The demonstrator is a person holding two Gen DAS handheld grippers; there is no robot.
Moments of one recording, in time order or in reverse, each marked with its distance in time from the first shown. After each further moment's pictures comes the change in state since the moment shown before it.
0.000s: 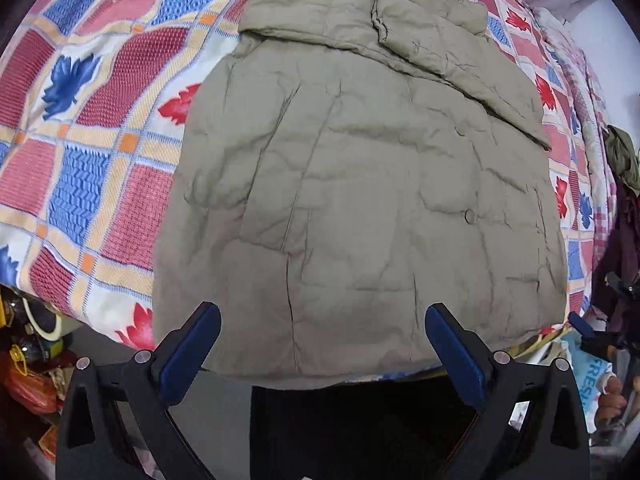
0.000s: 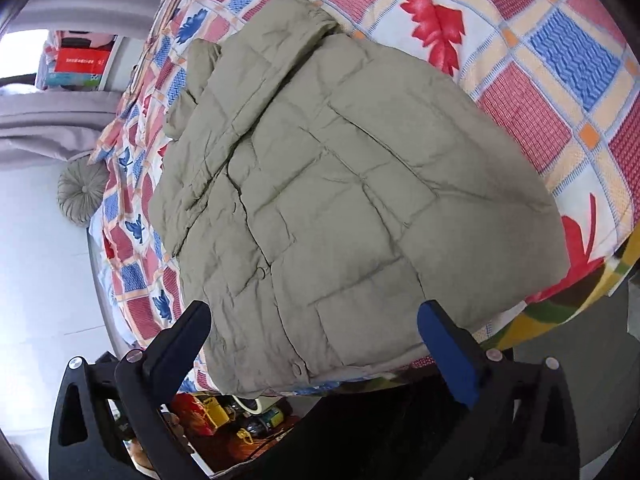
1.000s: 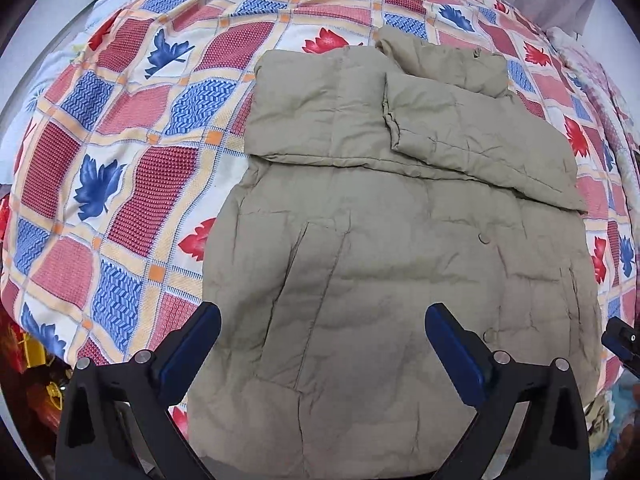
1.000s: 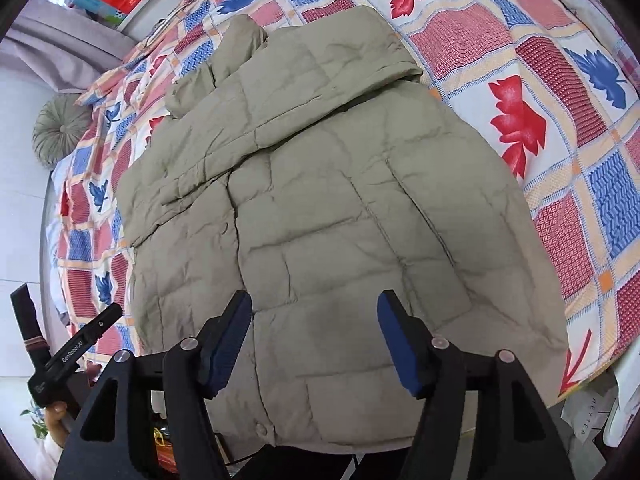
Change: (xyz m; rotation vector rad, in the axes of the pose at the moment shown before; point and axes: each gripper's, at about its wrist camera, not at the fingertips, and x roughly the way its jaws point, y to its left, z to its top) left arm -0.016 -0.043 0.081 0.046 -0.226 0.223; right arm 0.035 0.074 0.027 -0.313 -0.078 -0.207
